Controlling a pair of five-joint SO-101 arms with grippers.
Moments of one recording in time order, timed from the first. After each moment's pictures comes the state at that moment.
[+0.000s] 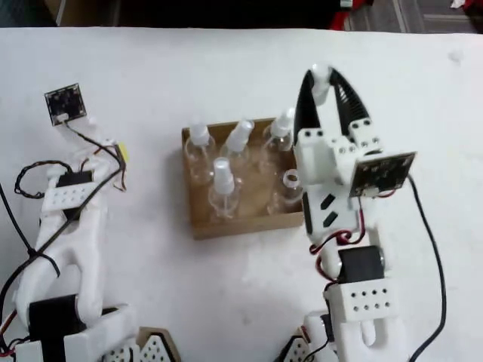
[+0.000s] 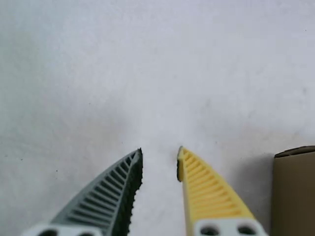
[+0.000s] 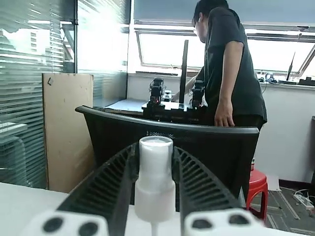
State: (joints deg) left arm -17.0 -13.8 46.9 24.6 12.6; right arm -11.6 -64.0 59.3 -1.6 4.8
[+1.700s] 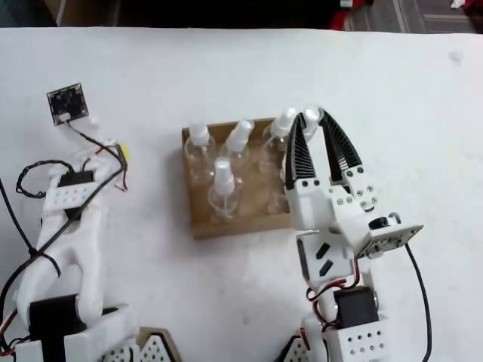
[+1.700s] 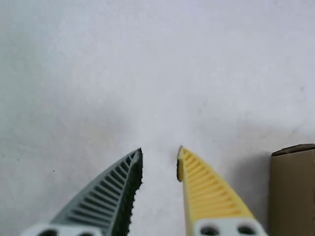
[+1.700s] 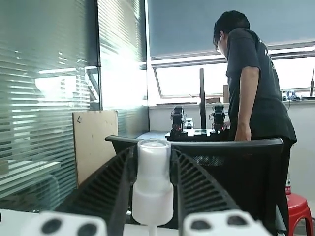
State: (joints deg) left arm -16.5 -13.8 46.9 24.6 12.6; right arm -15.5 -89.6 76.8 -0.6 -2.4
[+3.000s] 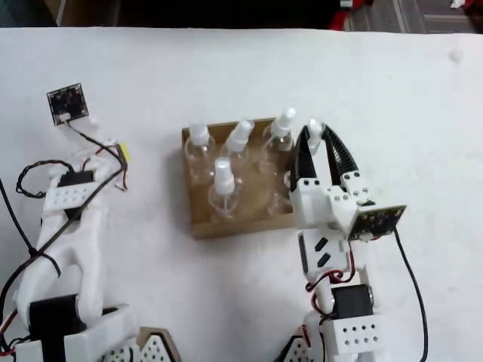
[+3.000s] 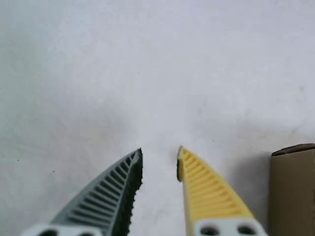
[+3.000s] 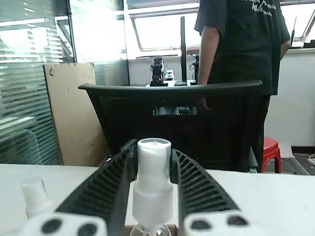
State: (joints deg) left arm -16.5 -13.8 46.9 24.6 12.6; right arm -11.4 -89.3 85.2 2.2 -2.5
